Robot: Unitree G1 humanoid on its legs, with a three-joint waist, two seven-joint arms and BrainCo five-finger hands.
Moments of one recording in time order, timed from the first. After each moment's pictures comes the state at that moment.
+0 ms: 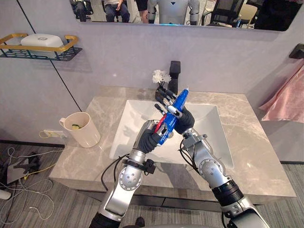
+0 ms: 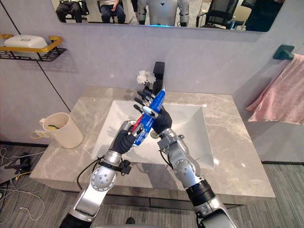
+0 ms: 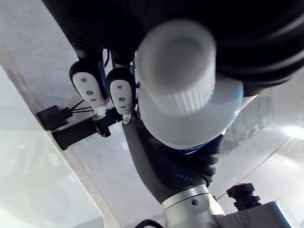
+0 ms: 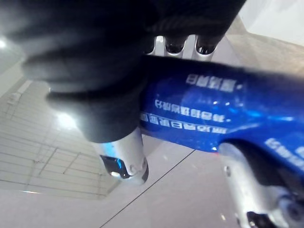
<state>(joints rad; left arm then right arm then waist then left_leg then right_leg) 0.03 0.12 -0.36 -0.26 0.42 -0.12 0.12 -0.33 -0.14 0.35 0.02 1.09 -0.03 0.15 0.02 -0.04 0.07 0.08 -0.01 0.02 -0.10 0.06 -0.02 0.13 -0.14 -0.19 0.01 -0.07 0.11</state>
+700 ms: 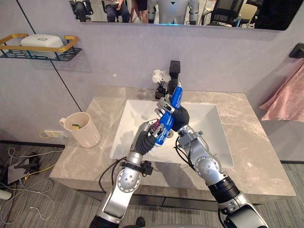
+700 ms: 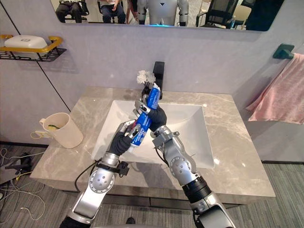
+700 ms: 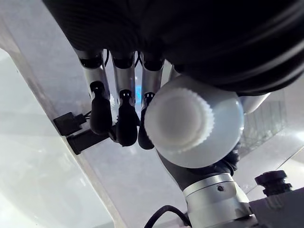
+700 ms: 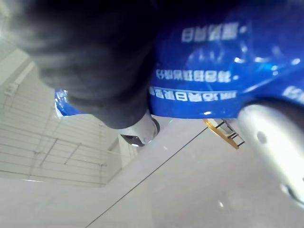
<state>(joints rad) 0.07 0.12 -0.34 -0.30 0.42 -0.12 0.14 -0.36 -0.12 0.37 -0.01 1.09 -0.03 0.15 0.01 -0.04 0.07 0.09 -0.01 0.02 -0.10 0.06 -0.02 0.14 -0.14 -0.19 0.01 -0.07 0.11</state>
